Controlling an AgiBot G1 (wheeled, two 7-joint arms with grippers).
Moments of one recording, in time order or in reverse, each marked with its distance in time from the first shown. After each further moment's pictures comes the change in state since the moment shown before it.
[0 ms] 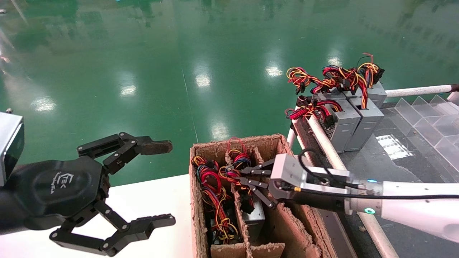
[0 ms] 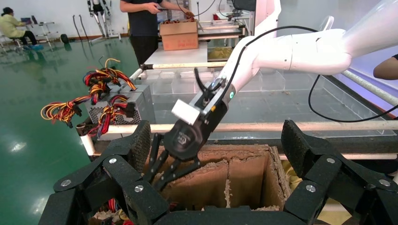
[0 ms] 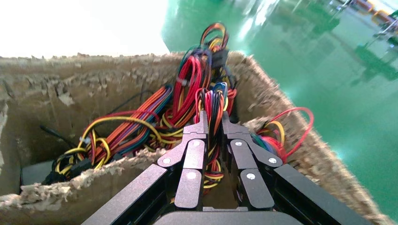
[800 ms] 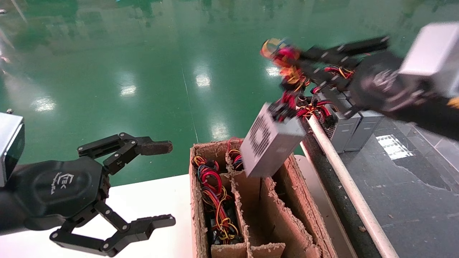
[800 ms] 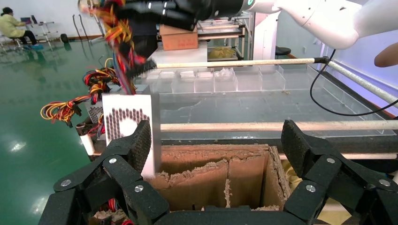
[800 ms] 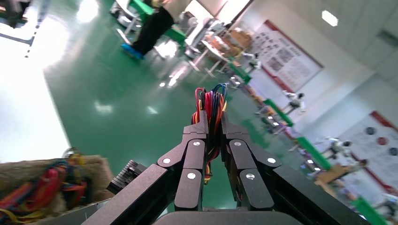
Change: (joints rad) left arm 0.000 0.000 0.000 0.000 0.000 0.000 0.000; right arm -0.004 0.291 0.279 0.356 0.240 0.064 0.045
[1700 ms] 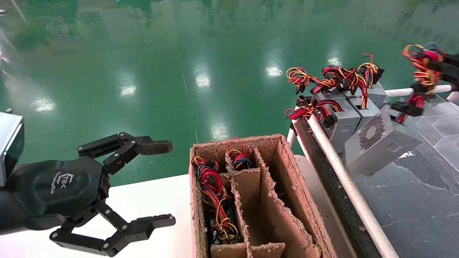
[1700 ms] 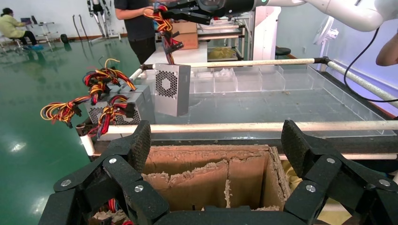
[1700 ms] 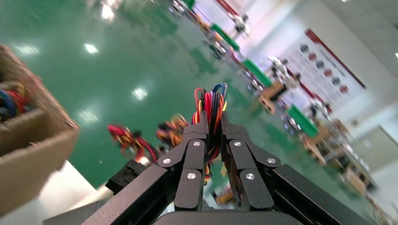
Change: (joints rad) left arm 0.000 0.000 0.000 0.000 0.000 0.000 0.000; right arm -0.165 0.257 0.188 -0.282 0.060 -0.016 -0.134
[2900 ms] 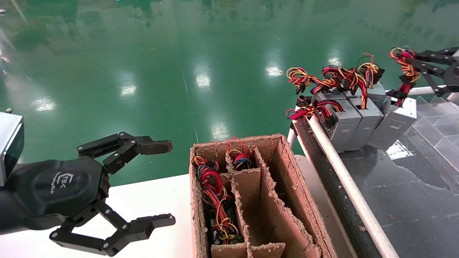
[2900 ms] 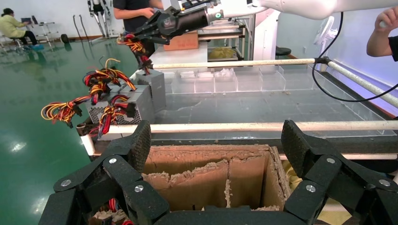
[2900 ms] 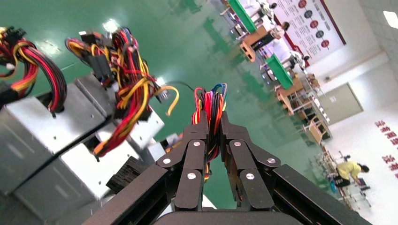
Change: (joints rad) left arm 0.000 0.000 0.000 0.000 0.000 0.000 0.000; right arm 0.648 -0.315 -0.260 -0.726 -0.421 0.045 -0.356
